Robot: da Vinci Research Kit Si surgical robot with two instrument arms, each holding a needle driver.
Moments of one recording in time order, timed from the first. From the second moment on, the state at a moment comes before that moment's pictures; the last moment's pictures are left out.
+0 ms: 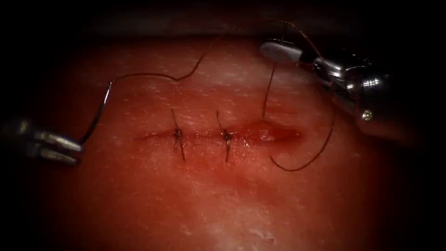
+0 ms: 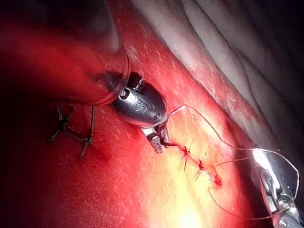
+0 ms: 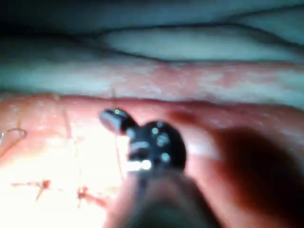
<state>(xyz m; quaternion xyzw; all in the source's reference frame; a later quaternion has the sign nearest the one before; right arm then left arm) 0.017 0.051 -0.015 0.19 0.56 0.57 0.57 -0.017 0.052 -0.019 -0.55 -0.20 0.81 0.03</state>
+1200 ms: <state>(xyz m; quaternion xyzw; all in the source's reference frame) 0.014 0.051 -0.020 0.17 0.56 0.55 0.59 -0.019 0.056 -0.034 -0.50 -0.27 0.80 0.20</state>
